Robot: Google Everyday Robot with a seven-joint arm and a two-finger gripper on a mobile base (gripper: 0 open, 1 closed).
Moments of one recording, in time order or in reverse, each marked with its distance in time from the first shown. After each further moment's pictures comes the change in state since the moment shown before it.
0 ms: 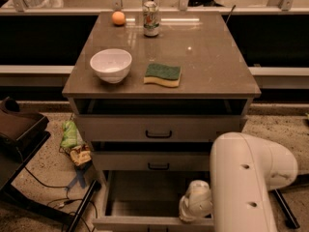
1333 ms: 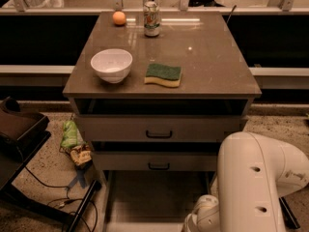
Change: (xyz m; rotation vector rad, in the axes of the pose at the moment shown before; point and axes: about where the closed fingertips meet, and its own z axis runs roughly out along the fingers) arm 0.005 0.092 -0.027 -0.132 -0.068 0.080
